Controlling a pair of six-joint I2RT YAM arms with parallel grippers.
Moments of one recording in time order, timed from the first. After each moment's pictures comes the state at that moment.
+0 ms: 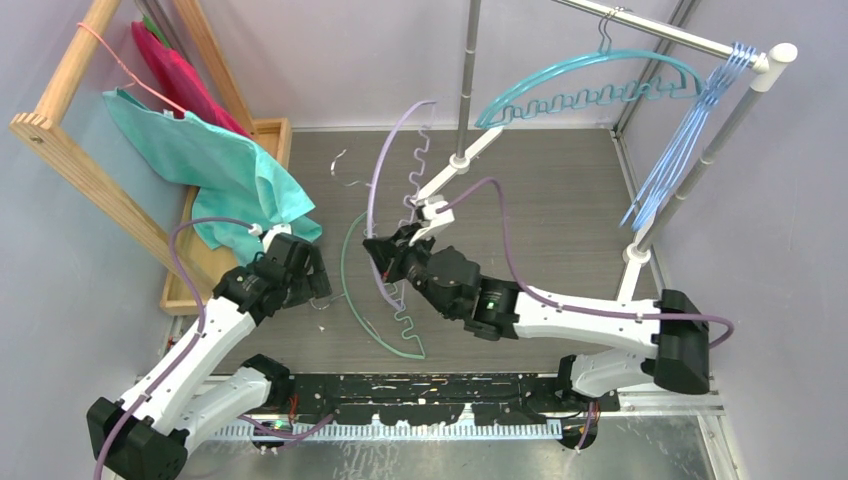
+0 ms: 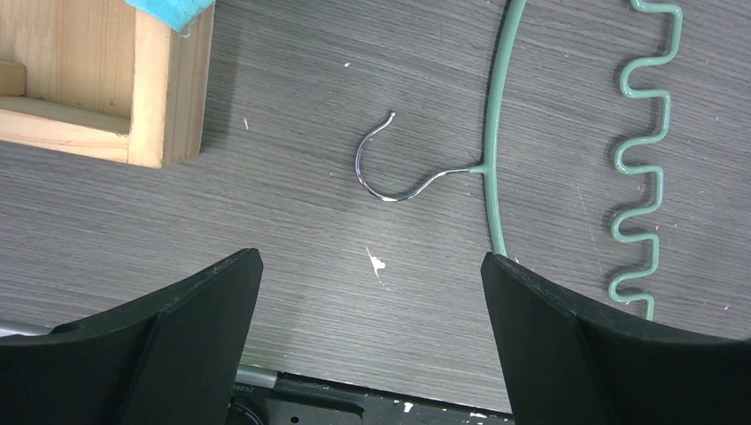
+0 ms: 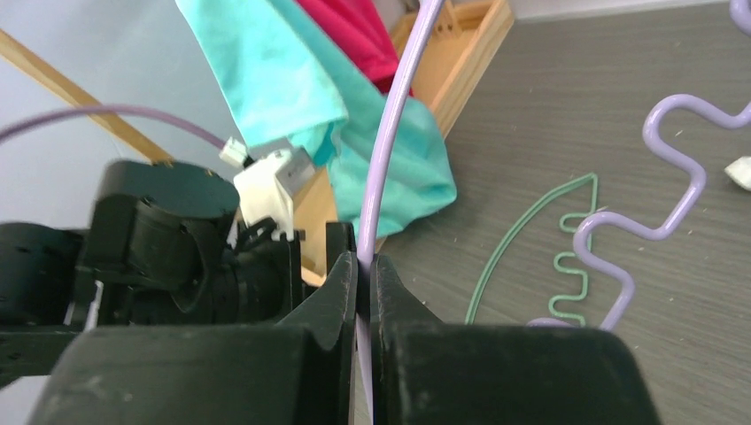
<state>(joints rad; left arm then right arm) -0.46 0.88 0.76 -0.91 -0.35 -0.67 1.25 1.27 0.96 0.33 0.56 0.54</state>
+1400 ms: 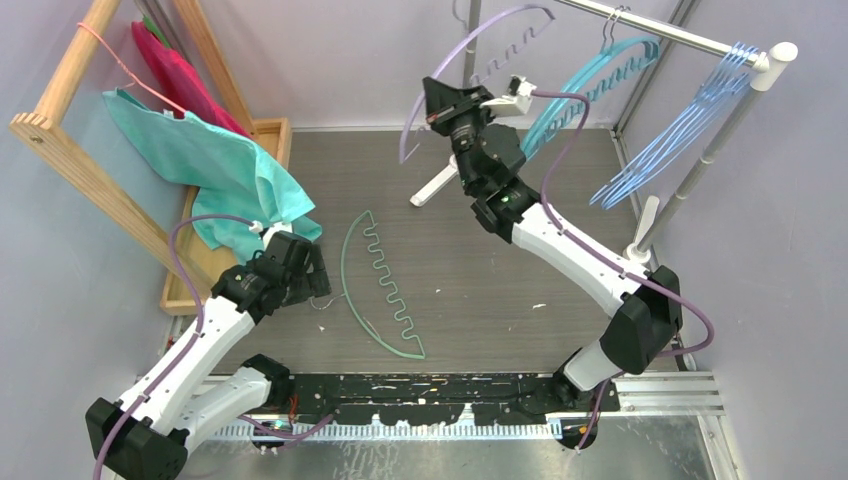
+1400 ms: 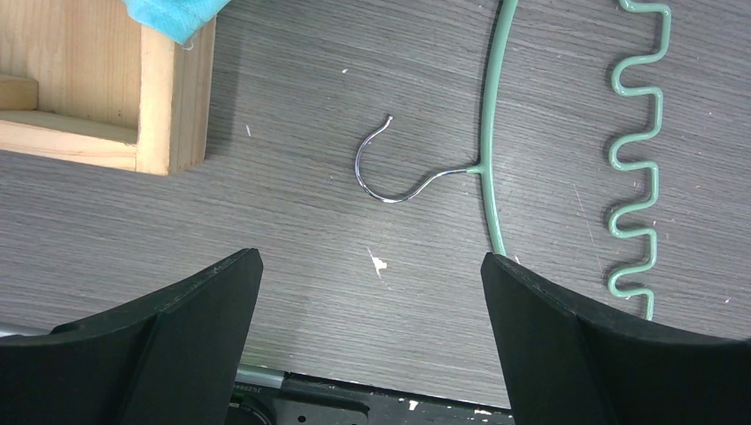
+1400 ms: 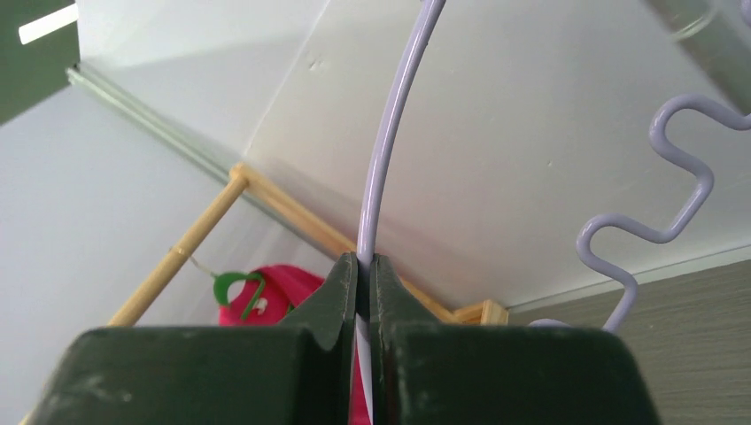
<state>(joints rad) -0.46 0.87 0.78 -0.92 -0.34 -0.63 0.74 1.52 1.40 0.50 0.47 0.77</state>
